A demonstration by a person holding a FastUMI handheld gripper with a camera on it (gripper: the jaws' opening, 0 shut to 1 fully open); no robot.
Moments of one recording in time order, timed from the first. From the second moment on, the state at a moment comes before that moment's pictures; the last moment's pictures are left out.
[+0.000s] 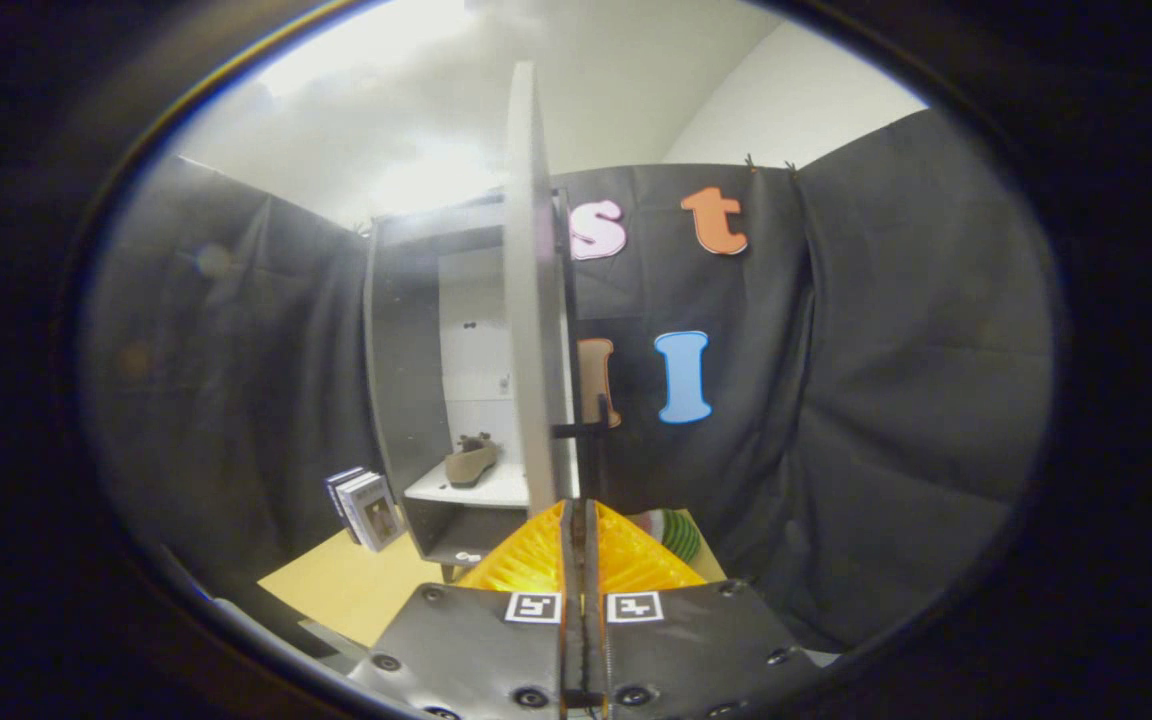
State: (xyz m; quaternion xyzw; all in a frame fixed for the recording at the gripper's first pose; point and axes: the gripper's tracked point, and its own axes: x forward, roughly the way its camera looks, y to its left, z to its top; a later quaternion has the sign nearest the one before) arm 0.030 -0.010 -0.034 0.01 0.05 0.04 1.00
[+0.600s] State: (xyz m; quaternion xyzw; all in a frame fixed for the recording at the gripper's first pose) arm 0.000 0.041 -0.081 0.04 0.16 0.05 0.98
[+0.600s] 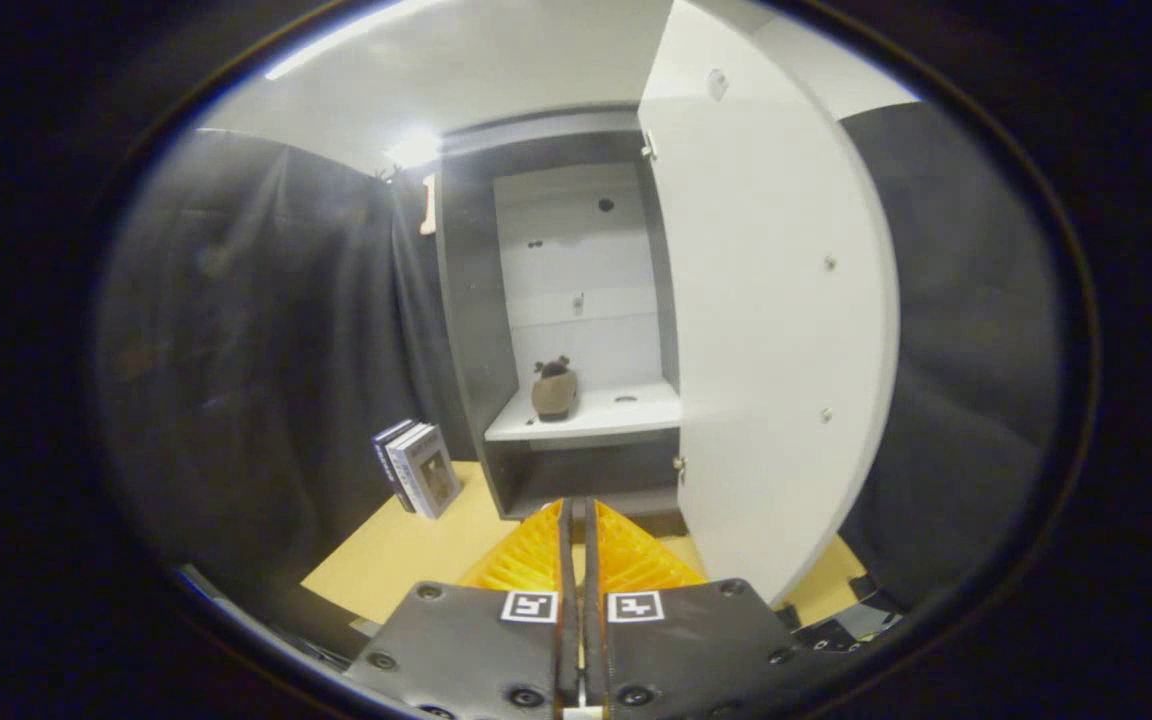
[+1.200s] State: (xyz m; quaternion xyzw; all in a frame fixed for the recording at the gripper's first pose) arm -0.029 0.036 -0.142 0.03 0.28 -0.01 0.96
